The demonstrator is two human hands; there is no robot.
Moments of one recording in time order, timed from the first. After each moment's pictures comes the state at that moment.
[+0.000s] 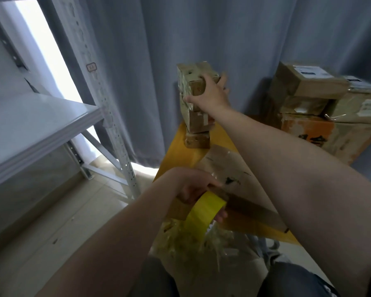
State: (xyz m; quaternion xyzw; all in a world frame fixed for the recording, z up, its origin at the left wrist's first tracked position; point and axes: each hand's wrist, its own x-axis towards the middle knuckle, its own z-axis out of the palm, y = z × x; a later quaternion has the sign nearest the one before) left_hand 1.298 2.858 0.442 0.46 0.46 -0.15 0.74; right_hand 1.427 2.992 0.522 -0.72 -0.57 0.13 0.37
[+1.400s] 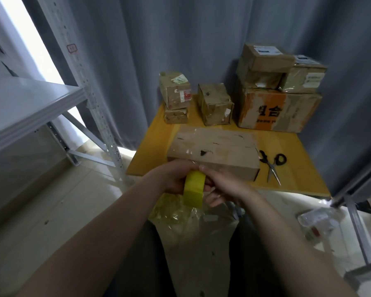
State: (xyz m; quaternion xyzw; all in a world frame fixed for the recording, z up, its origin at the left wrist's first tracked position) left_hand 1.297 2.758 0.416 0.44 0.46 0.05 0.77; right_hand 1.448 2.681 0.390 -0.66 -0.40 0.55 0.30
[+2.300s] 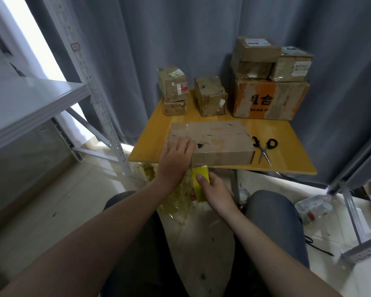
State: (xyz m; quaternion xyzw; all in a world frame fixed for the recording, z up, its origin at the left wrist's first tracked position) left_hand 1.286 2.752 0.331 0.86 0.40 0.20 -0.24; right_hand 1.404 2.620 0.332 -0.62 -0.40 0.45 0.49
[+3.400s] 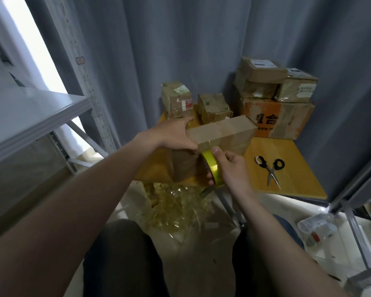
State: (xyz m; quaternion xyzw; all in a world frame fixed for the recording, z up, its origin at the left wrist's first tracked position) left_hand 1.278 2.823 0.501 0.90 0.42 0.05 0.14; right_hand 1.422 2.674 0.424 -0.62 -0.37 0.38 0.58
